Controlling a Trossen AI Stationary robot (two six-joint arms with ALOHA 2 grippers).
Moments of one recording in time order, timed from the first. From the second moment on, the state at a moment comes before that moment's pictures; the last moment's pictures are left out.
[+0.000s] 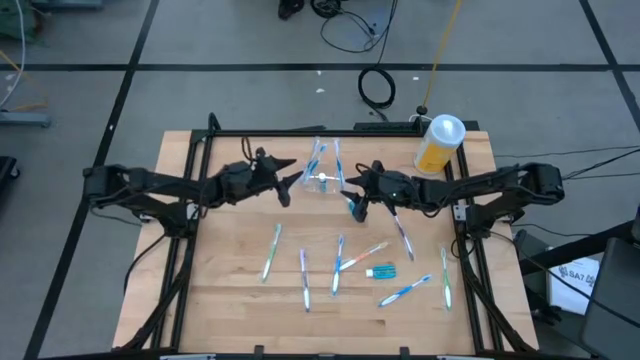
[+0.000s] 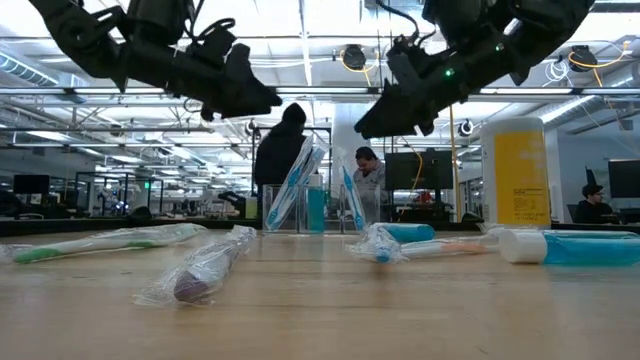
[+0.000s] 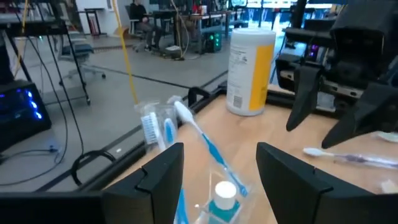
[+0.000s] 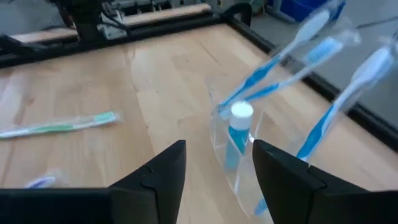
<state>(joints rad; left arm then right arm) 0.21 1.29 0.50 0.68 -0.27 -0.03 -0.12 1.41 0.66 0.35 0.23 0.15</state>
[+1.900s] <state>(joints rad) 0.25 1.27 0.72 -0.04 -0.10 -0.06 -0.18 1.77 0.87 -0.13 0.18 0.47</state>
